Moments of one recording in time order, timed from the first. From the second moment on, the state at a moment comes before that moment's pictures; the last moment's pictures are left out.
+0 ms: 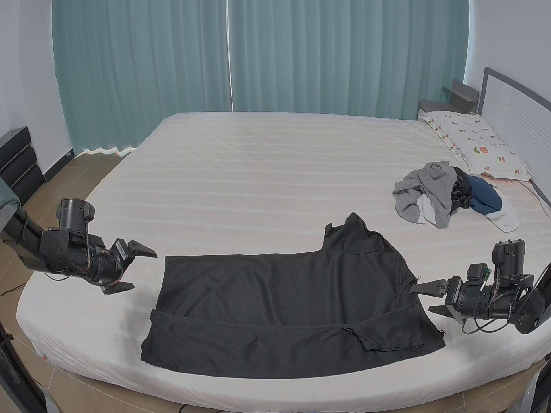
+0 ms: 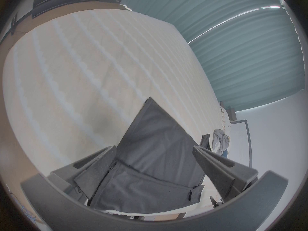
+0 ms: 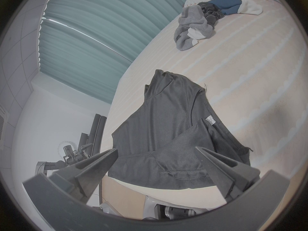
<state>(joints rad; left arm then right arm) 0.10 1.98 -0.88 -0.25 -0.43 -0.73 0.04 1.84 -0.28 -0.91 0.51 0.64</state>
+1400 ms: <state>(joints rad) 0.03 2.49 -1.24 -0.62 -0.30 -0.61 0.08 1.93 -0.46 -0.90 0.46 0.64</state>
